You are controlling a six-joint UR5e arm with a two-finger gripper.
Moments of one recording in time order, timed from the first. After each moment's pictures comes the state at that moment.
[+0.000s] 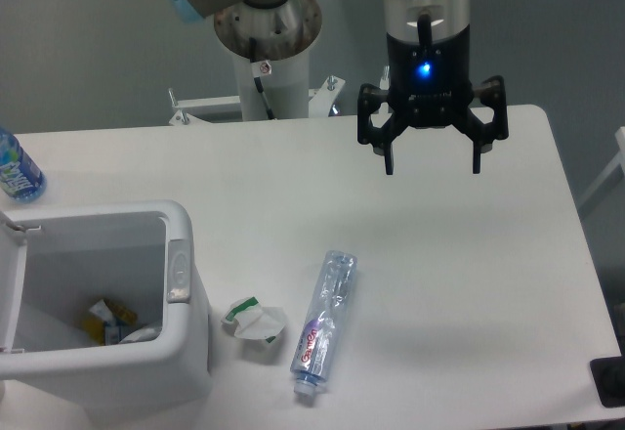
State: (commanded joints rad) arm 2.55 -1.73 -1.37 -1.22 1.51 0.73
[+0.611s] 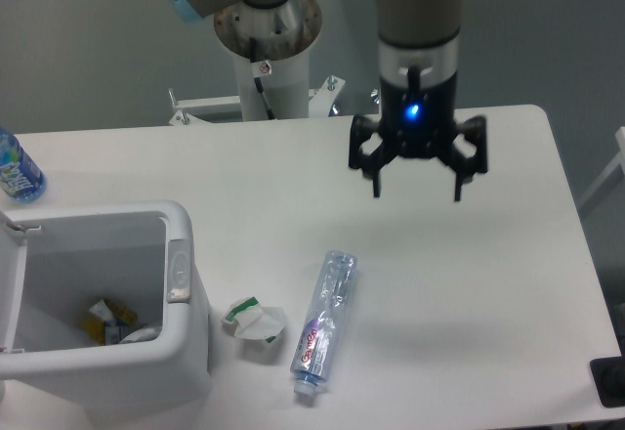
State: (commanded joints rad) arm 2.48 -1.76 -1.59 -1.02 1.49 0.67
